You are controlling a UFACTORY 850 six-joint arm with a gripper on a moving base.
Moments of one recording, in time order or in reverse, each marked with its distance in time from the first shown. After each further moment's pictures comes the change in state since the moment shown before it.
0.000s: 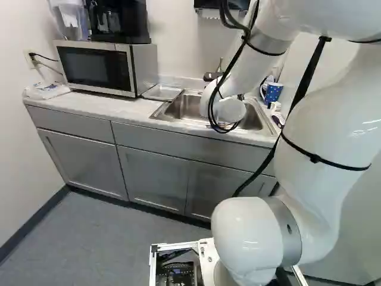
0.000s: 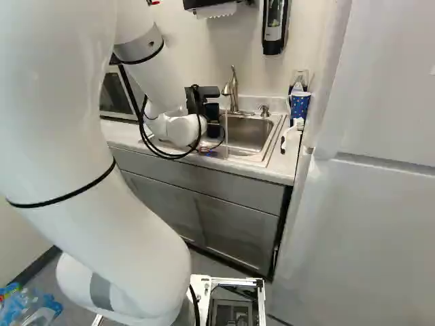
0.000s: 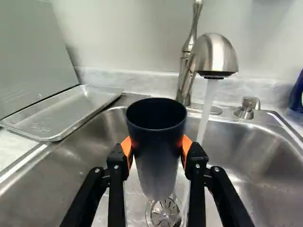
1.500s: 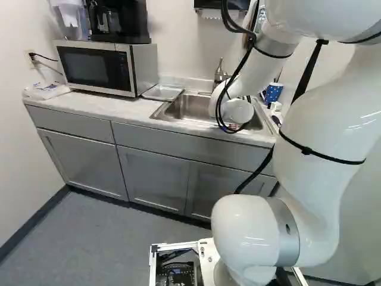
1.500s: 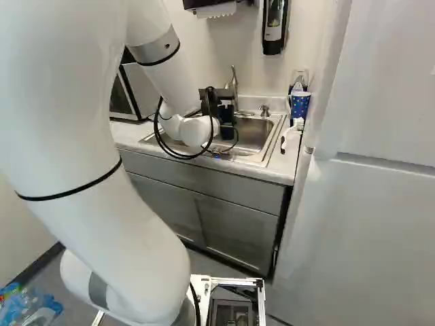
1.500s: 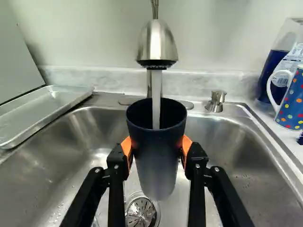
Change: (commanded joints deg) arm -5.3 -1.7 -1.1 0.0 0.1 0.0
